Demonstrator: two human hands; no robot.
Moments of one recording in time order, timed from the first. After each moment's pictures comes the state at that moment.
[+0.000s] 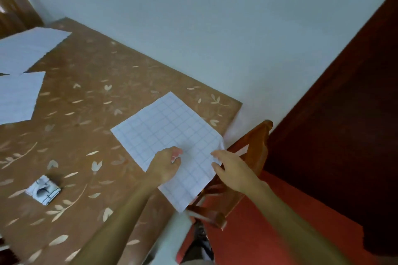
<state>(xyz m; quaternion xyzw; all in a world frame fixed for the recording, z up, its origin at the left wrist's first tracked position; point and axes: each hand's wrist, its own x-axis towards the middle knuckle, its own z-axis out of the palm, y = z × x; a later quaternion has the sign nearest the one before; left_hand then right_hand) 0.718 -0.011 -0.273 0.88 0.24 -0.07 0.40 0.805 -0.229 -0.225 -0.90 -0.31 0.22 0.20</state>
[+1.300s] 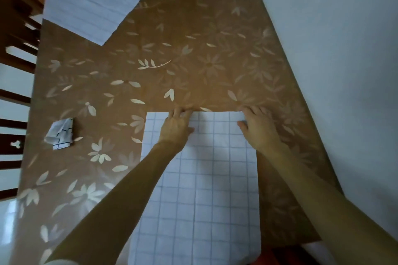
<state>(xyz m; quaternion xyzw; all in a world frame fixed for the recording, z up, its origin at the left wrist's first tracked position) 0.894 0.183 -0.381 0.81 0.55 -0.04 0.20 1.131 0.111 -0.381 -0.75 -0.62 0.21 0.10</state>
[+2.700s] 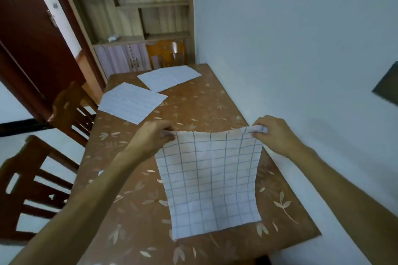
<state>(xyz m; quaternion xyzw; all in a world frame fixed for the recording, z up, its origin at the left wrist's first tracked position) 0.768 0.120 -0.086 0.88 0.41 0.21 0.13 1.113 0.002 -0.087 -0.73 -0.64 0.08 0.23</state>
